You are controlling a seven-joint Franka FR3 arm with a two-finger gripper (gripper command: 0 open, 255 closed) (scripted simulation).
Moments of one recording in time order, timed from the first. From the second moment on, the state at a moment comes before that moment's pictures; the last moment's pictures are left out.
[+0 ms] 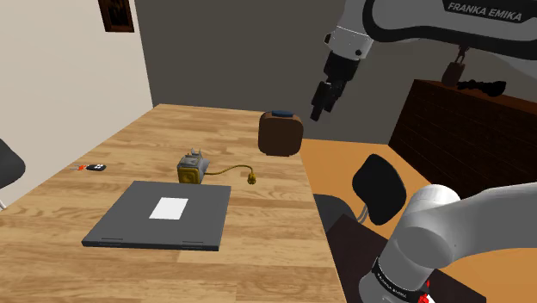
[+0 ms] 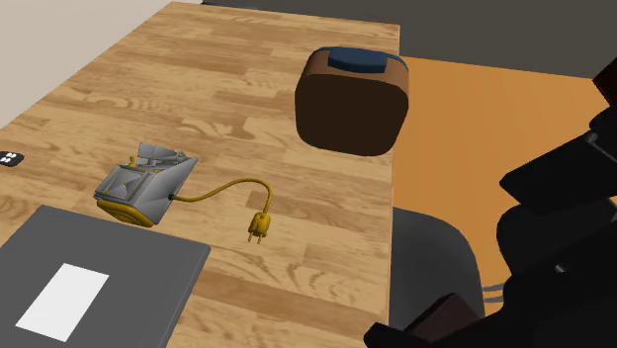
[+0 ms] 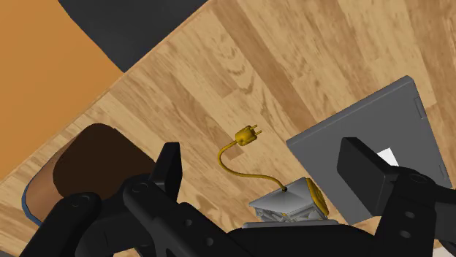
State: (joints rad) arm -0.01 -0.82 0.04 -2.26 0.01 1.64 -0.12
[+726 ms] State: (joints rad) arm 0.05 -0.53 -0.01 -2.22 0.01 1.85 -0.30
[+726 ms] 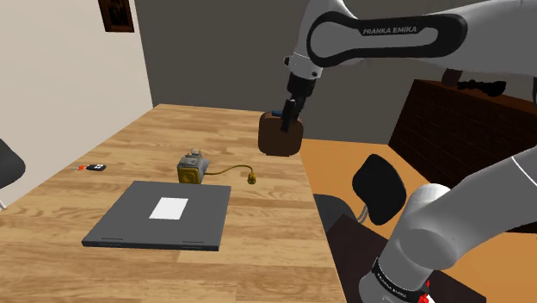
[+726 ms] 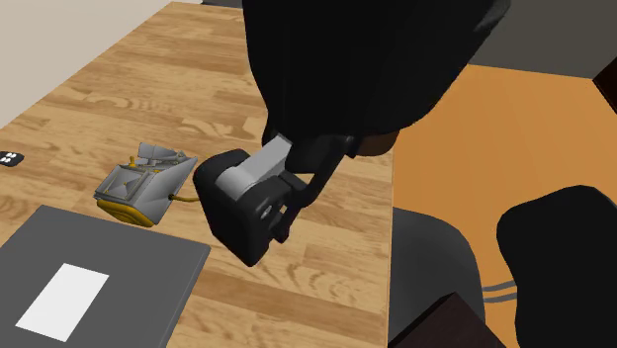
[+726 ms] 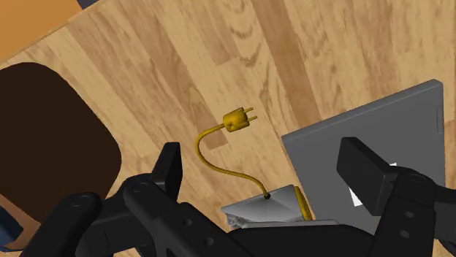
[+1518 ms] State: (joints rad) arm 0.11 -0.07 -0.02 -2.00 0.04 2.01 -0.55
